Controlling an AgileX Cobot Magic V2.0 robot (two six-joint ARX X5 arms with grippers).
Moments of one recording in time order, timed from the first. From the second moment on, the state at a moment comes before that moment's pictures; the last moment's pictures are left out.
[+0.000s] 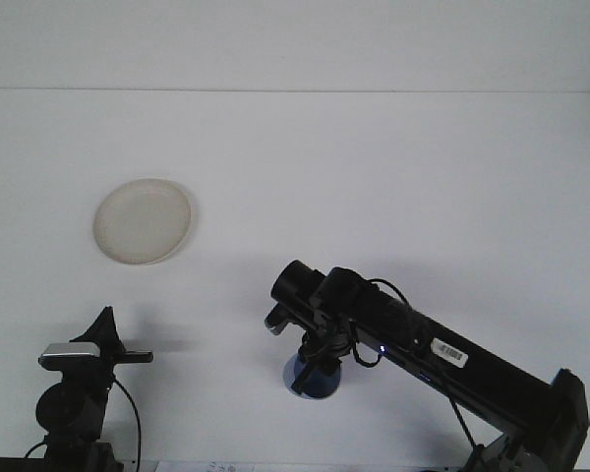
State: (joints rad) left arm -0.03 0.00 0.03 -0.01 -0.11 0.05; right arm 0.92 1.67 1.47 -1.33 -0.08 0.04
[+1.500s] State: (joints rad) left arm -0.03 0.00 0.03 -0.01 -0.11 0.05; right arm 0.92 0.85 1.22 -0.88 0.31 0.06
